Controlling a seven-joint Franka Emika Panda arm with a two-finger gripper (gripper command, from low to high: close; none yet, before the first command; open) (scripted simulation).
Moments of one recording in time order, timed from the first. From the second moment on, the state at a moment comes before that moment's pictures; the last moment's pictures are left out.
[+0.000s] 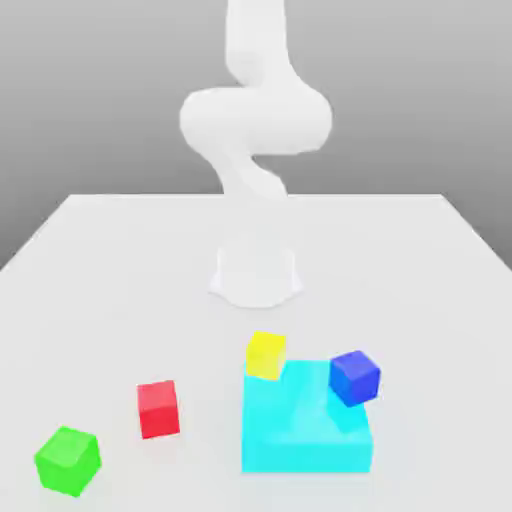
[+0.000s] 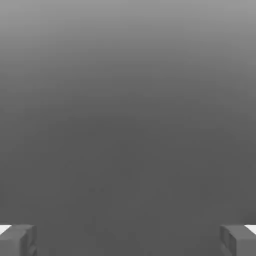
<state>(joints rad) -0.06 -0.72 0.03 -2.35 -0.02 2.35 0.91</state>
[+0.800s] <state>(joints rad) -0.45 0.14 0.08 -2.77 -0.03 2.92 1.77</state>
